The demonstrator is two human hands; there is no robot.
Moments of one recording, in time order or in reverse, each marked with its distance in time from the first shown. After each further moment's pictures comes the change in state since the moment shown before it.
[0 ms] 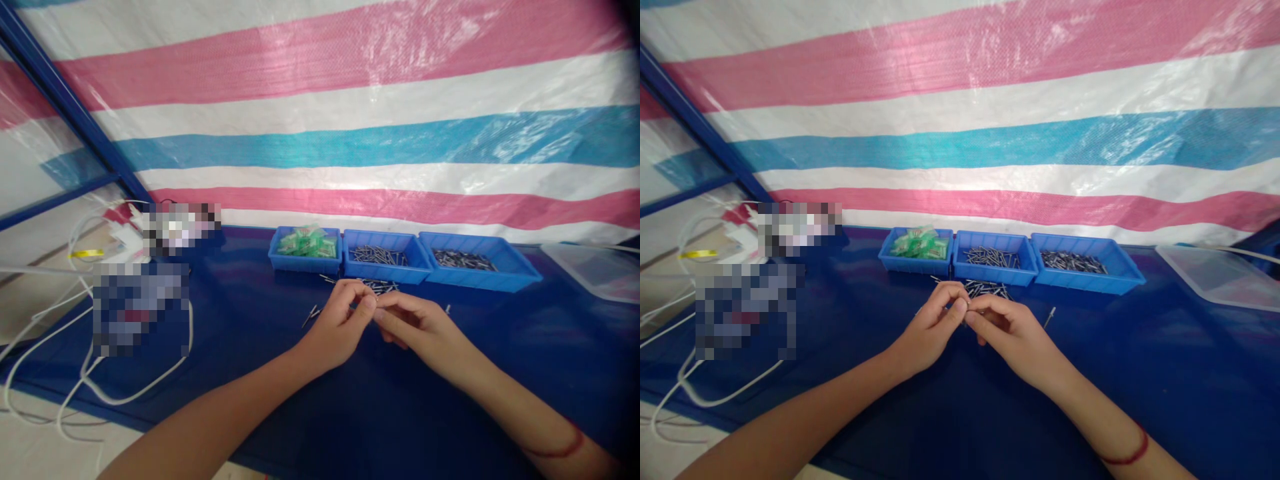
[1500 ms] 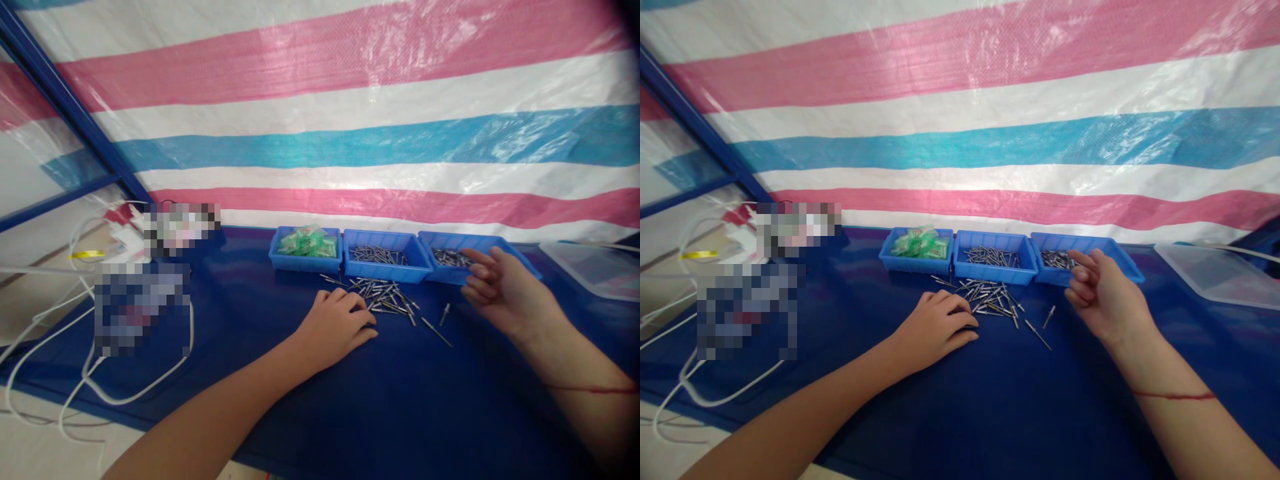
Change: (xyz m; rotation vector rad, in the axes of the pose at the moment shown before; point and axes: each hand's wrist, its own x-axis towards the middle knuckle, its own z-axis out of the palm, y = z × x) left_hand -0.001 -0.010 -0.015 0.940 -0.346 0.243; right_hand 0.009 0.028 -0.105 0.506 0.680 0.187
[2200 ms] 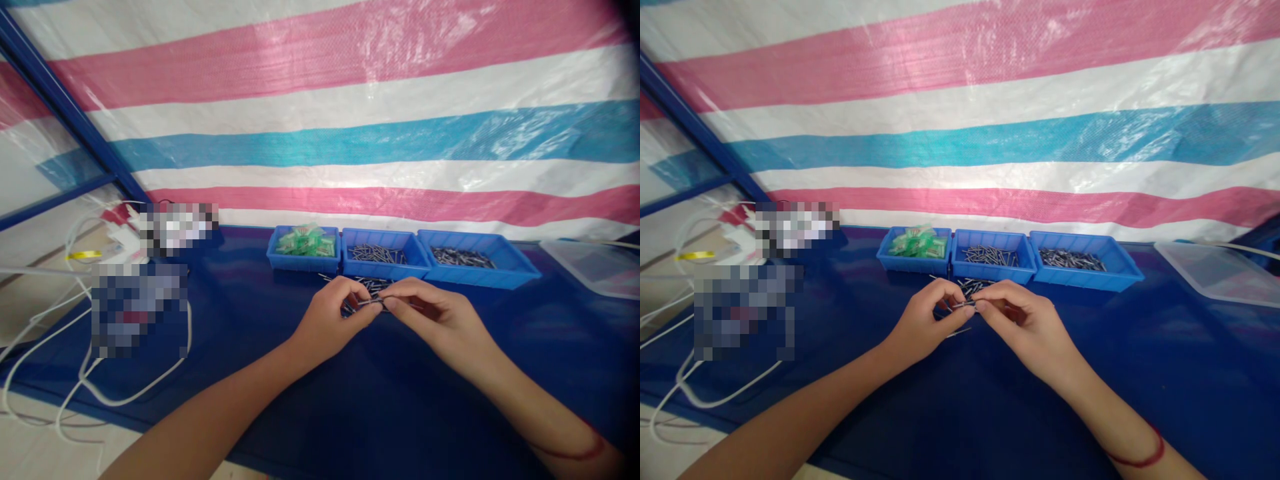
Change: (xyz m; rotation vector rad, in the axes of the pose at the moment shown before) left_hand 0.010 0.010 -0.006 -0.693 0.358 -0.240; right_hand -0.072 0.020 0.065 -0.548 -0.454 -0.429
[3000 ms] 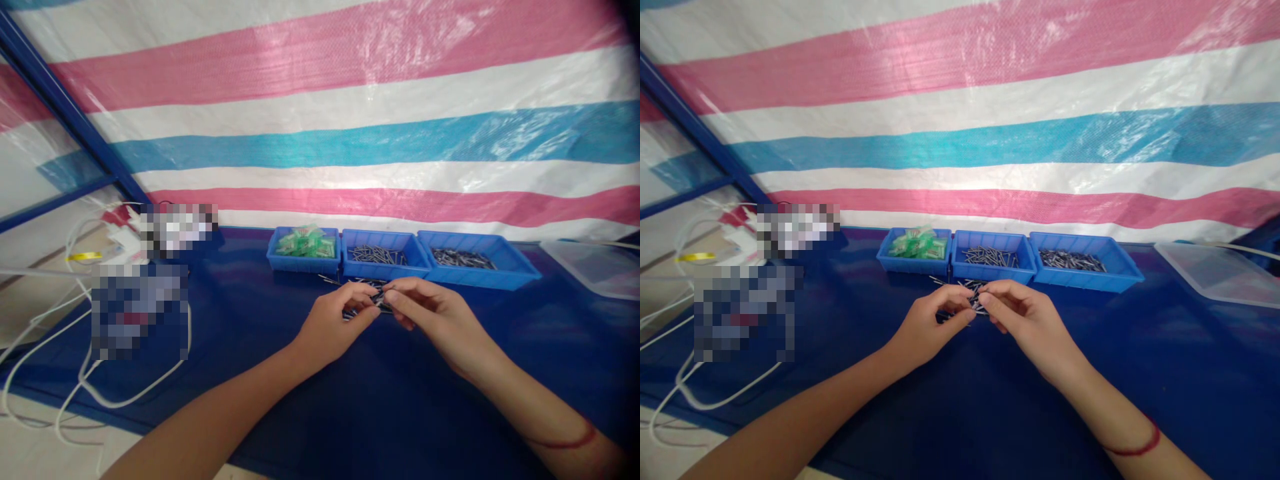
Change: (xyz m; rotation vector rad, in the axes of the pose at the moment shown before) left_hand -0.003 -0.006 0.007 -0.164 -0.065 -0.066; right_hand 0.005 0.012 0.001 0.216 0.027 0.221
